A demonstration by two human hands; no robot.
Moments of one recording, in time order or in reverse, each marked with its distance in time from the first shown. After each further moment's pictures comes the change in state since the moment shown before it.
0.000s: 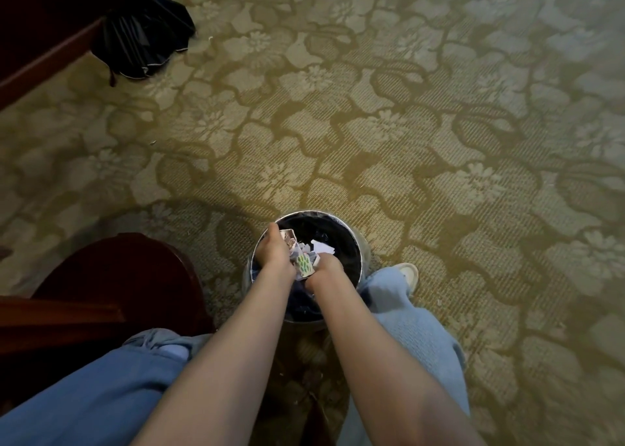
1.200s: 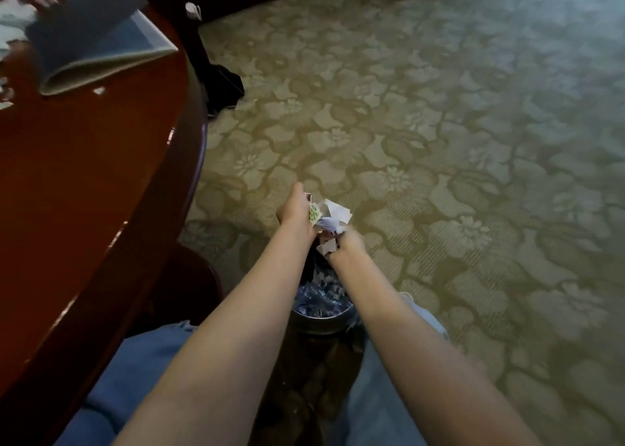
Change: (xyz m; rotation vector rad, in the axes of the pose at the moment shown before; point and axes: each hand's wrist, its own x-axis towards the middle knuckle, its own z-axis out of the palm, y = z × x) left_hand -0.127 0.081 -0.025 -0.119 -0.300 0.131; right_hand -0.138 -0.011 -0.006 0.266 -0.342 -0.376
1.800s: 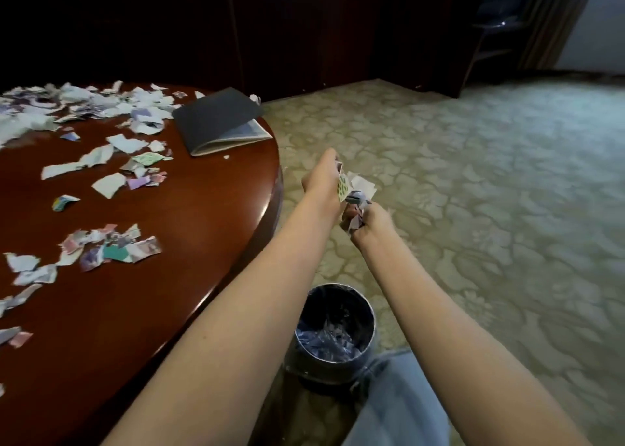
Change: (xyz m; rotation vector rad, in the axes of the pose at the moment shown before) left_hand -0.155 0.113 0.006 -0.060 -0.232 0.268; right_hand -0.152 -0.059 0.084 -0.109 -0.337 -0.172
